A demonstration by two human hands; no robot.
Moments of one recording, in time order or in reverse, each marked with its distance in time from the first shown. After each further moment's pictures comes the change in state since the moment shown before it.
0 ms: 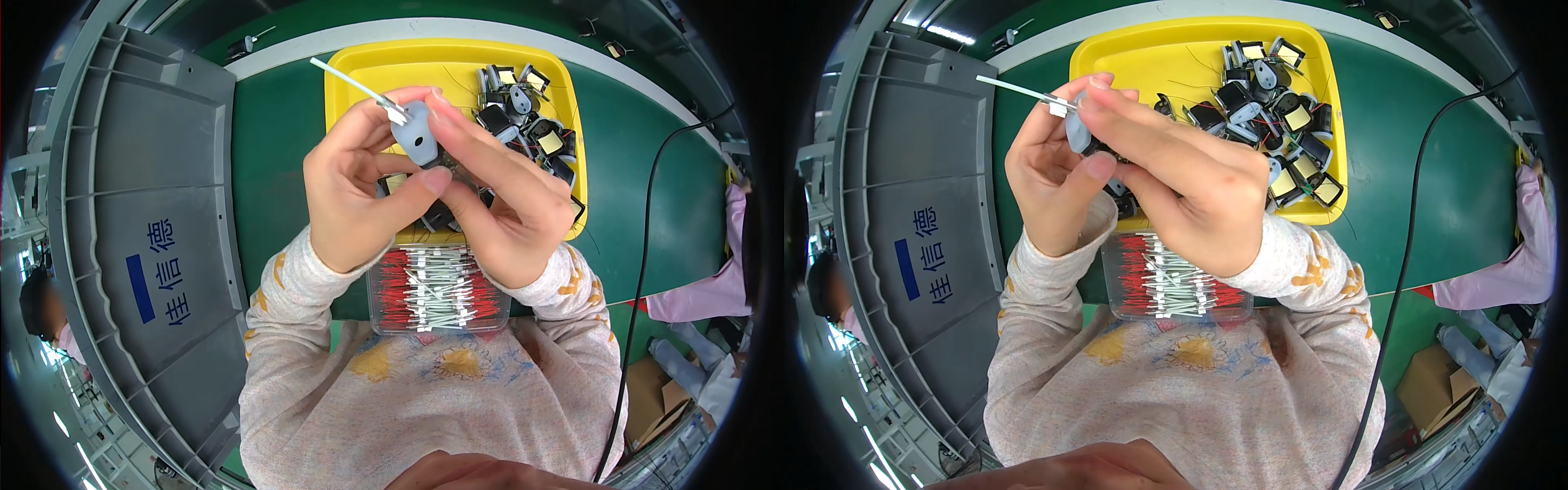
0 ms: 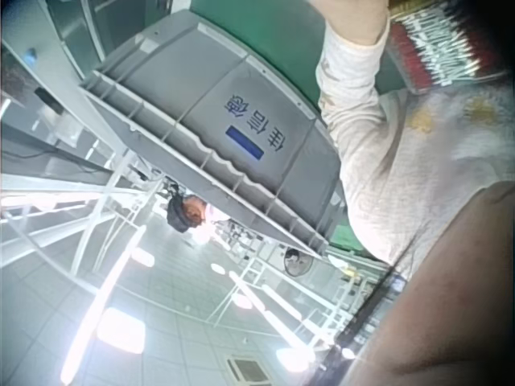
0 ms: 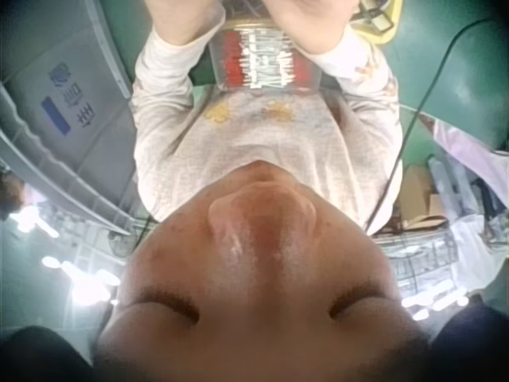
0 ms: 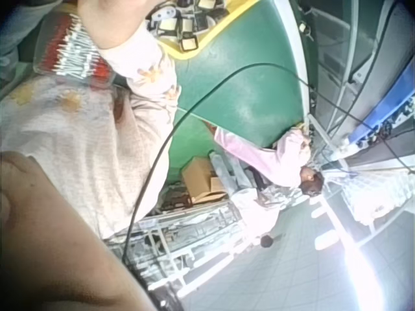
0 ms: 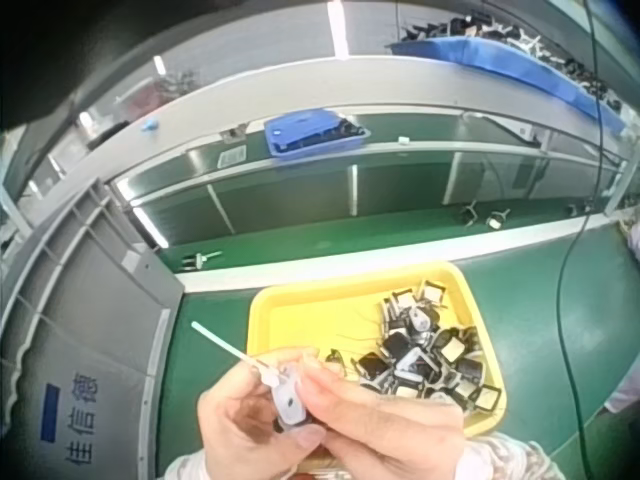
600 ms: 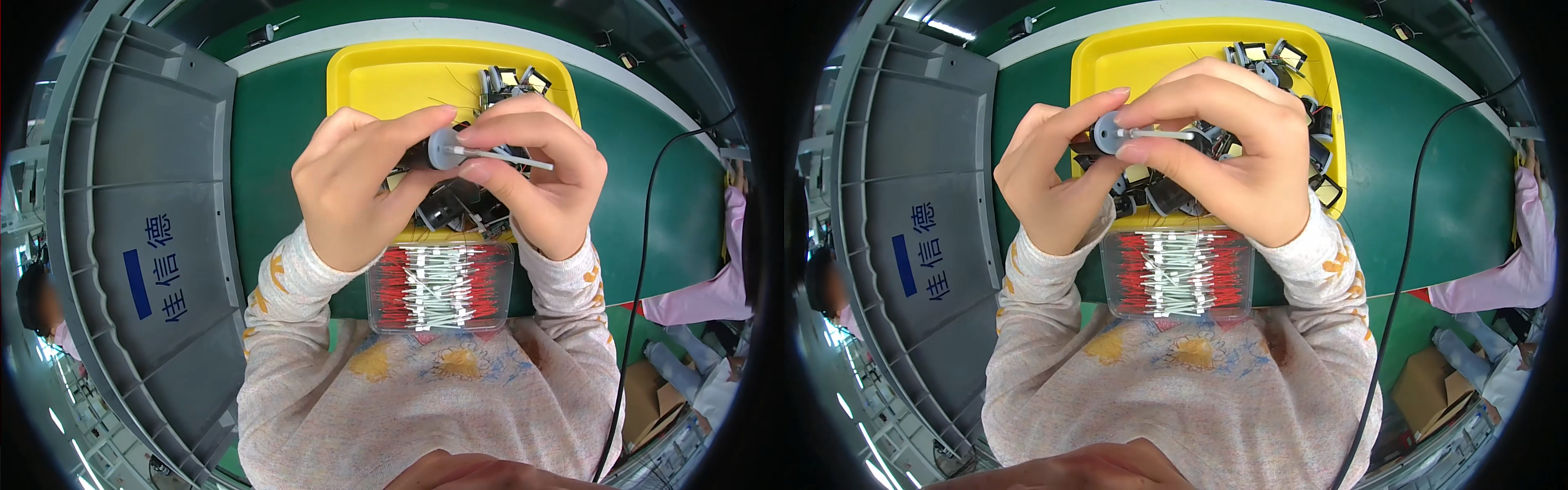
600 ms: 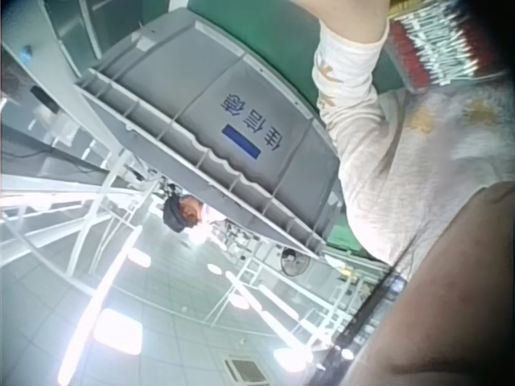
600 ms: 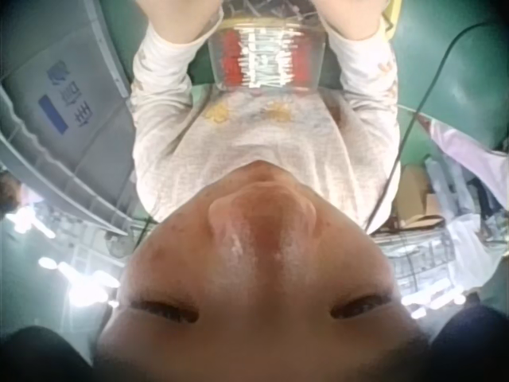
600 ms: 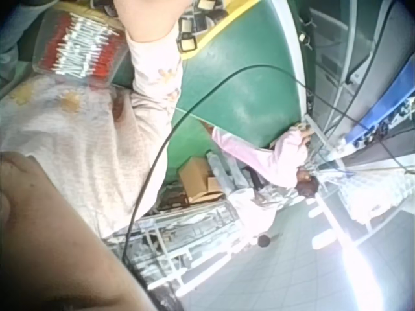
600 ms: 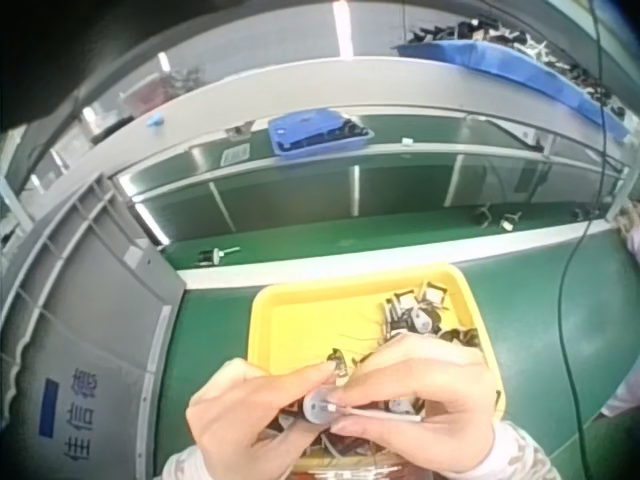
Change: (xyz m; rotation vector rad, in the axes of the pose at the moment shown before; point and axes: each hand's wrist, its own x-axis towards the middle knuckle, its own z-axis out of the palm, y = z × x) left_hand 0.002 0.004 -0.005 0.910 0.035 0.443; right_hand 0.015 0.009 -0.030 0.088 -0.179 0.050
